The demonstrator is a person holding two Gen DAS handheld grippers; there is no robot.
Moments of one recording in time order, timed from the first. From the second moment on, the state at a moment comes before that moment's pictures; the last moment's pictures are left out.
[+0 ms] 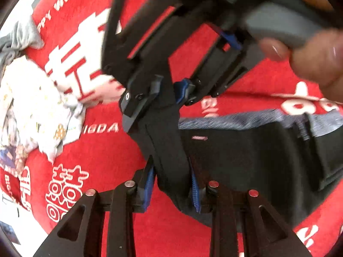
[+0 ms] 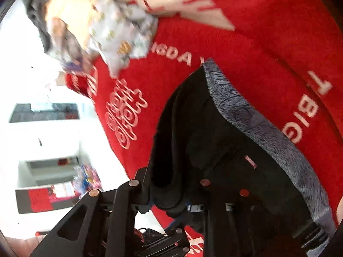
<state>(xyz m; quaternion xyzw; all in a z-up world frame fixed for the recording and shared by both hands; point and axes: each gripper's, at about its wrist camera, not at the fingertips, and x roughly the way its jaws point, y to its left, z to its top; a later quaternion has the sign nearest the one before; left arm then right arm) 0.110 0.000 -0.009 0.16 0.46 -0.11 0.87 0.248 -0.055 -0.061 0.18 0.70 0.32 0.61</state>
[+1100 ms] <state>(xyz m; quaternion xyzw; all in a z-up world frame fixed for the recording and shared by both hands) -0.046 -0.310 -0.023 0.31 0.45 -0.39 0.74 -0.033 -0.460 -0.074 0.51 0.52 0.06 0.68</state>
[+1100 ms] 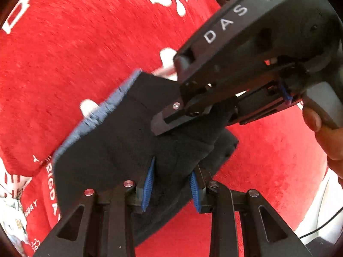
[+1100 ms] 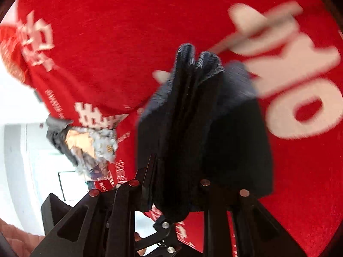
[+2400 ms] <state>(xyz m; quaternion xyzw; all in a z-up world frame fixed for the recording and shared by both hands) 0.070 -0.156 -0.045 0.16 0.62 -0.20 0.74 -0.024 -0.404 -0.053 0.27 0.62 -0.06 0.73</state>
